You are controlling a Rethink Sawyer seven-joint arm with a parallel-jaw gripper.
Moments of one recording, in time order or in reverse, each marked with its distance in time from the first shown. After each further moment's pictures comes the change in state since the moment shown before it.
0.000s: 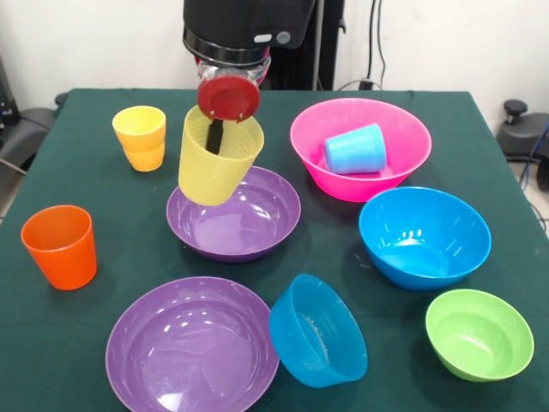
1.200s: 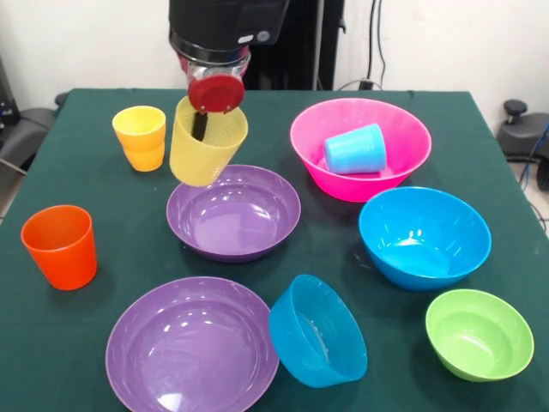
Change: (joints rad) arm -0.096 -0.055 0.122 0.081 -0.229 0.014 -0.059
